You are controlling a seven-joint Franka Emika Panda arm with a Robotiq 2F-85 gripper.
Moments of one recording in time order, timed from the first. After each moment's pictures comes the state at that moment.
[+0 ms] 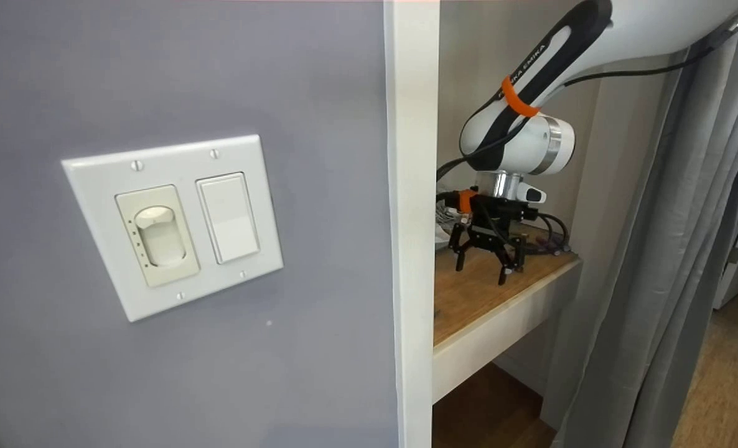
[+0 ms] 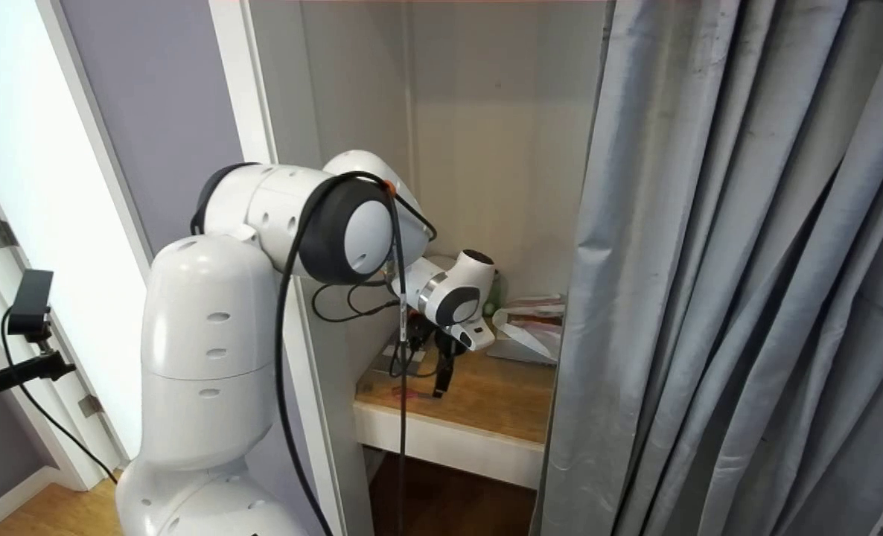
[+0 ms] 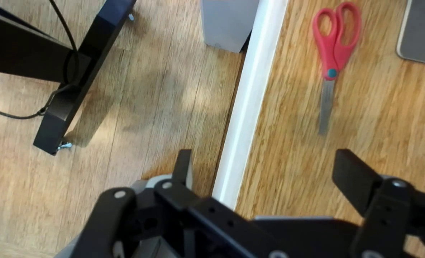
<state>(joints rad) 0.01 0.28 0.07 -2.16 0.28 2.32 0.92</state>
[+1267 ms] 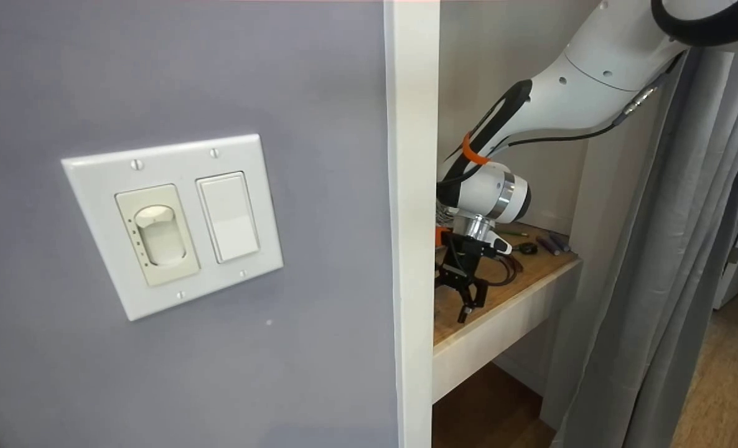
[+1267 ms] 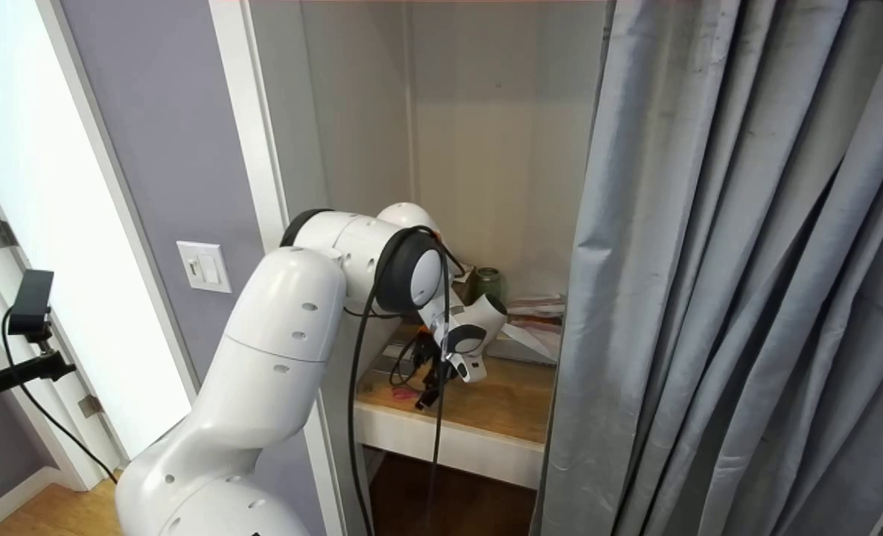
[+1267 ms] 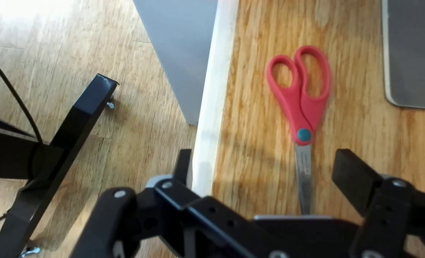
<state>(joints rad) 0.02 0.63 0.09 -1.91 0.59 2.24 0.79</state>
